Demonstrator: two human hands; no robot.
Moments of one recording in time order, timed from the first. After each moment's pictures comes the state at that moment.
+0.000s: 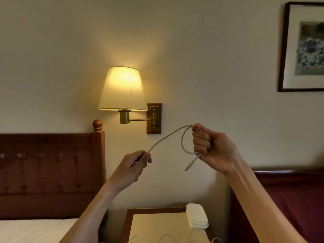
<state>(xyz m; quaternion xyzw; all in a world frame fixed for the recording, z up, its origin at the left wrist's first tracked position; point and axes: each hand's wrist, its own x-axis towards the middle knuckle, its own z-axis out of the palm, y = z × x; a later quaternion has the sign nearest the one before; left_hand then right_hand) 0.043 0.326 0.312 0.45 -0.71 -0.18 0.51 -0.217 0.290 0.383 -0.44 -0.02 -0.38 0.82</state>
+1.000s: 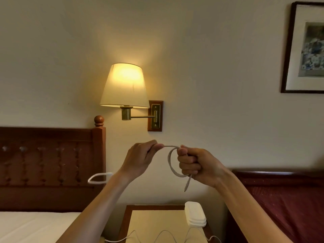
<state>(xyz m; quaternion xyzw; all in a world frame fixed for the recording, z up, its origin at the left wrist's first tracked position) 0.025 0.294 0.321 0.40 -0.76 0.14 0.50 -0.196 0.287 0.344 -0.56 0.09 -0.28 0.78</state>
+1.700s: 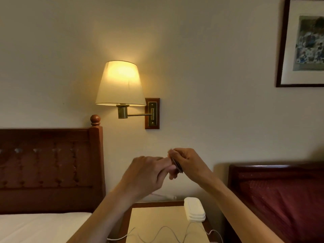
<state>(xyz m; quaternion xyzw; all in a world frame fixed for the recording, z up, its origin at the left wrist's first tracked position) -0.006 0.345 0.306 0.39 -0.82 0.26 0.34 -0.178 0.294 0.320 -0.81 0.25 -0.42 0.32</state>
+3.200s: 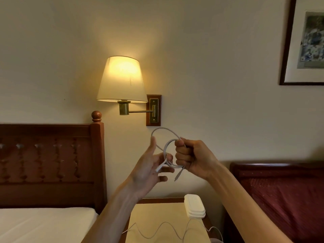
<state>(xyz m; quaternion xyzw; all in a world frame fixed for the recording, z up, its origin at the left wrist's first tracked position) -0.024 0.355 0.311 0.38 -0.53 -0.52 0.55 -0.179 0.287 0.338 -0.51 0.13 -0.38 0.76</state>
